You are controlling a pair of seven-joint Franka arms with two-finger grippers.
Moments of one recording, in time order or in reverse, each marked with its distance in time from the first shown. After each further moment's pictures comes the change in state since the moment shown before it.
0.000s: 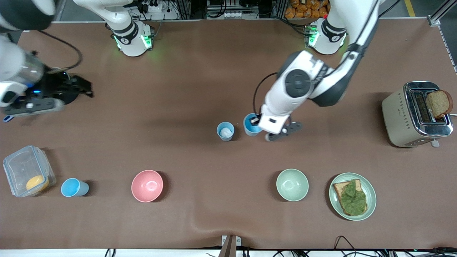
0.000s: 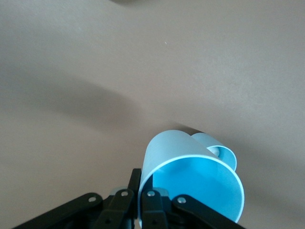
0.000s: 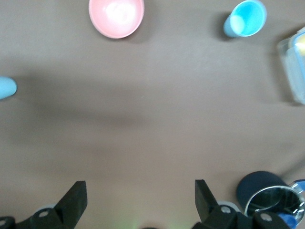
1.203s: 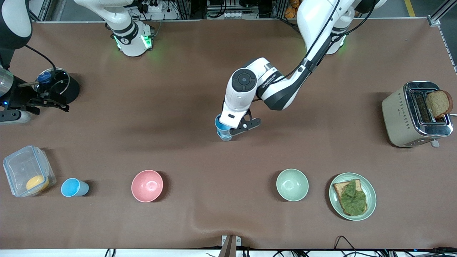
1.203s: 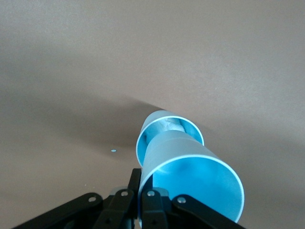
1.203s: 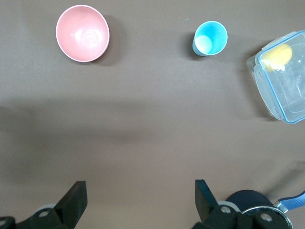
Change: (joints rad) left arm -0.158 0.160 0.012 0.075 0.087 0.137 -0.144; right arm 0.023 -0.005 -0.115 -0.085 -0.014 0.153 -0.056
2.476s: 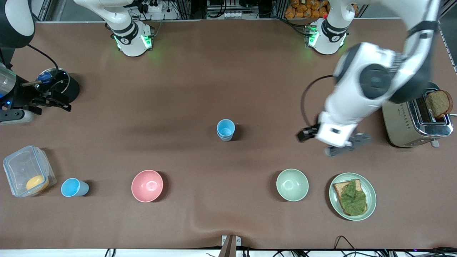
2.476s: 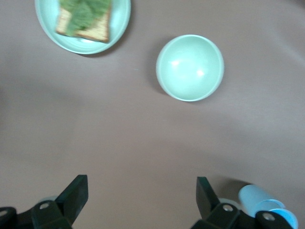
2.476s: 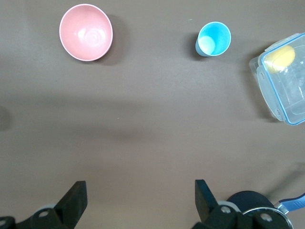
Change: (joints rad) left arm 0.459 -0.297 0.003 0.045 -0.016 -0.411 0.515; right arm 0.008 -0.001 0.001 0.000 0.000 -0.002 -0.002
